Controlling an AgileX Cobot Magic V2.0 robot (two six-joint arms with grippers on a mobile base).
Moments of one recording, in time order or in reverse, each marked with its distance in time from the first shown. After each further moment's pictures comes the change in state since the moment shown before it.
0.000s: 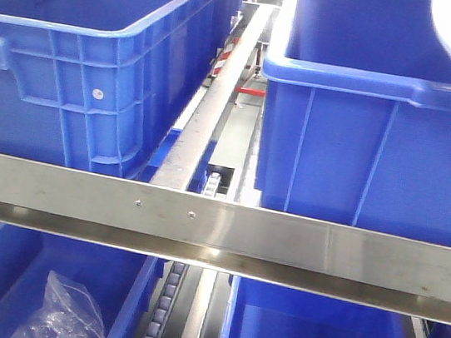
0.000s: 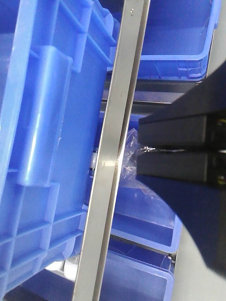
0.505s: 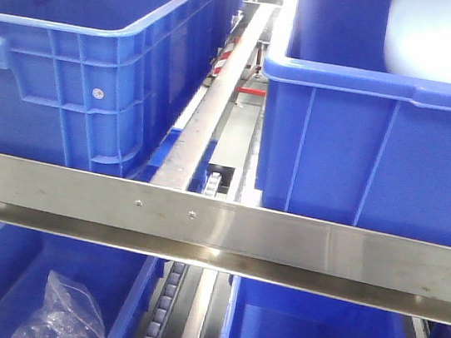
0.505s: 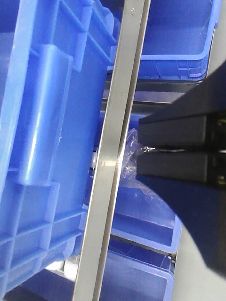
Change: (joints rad) left arm 0.000 0.000 0.000 0.000 0.000 0.000; right arm 0.000 0.517 -0.340 0.005 -0.289 0.000
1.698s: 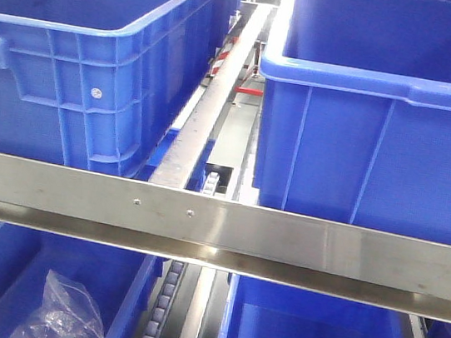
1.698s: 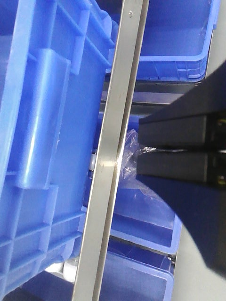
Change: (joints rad) left arm 0.000 0.000 0.000 0.000 0.000 0.000; right arm 0.000 -0.965 0.685 0.002 0.290 0.000
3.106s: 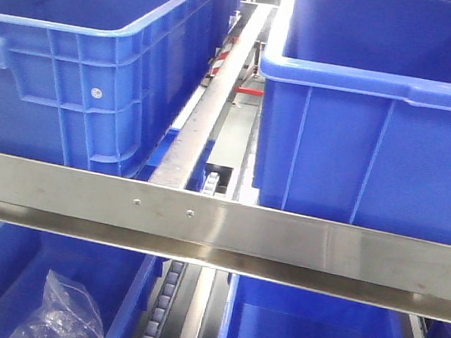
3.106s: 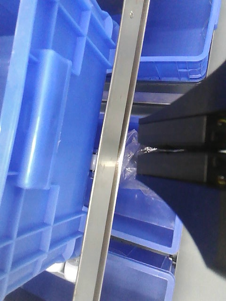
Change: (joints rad) left arm 0.000 0.000 0.000 0.000 -0.004 0.000; right arm 0.000 -0.275 0.314 0.018 -0.102 0.000
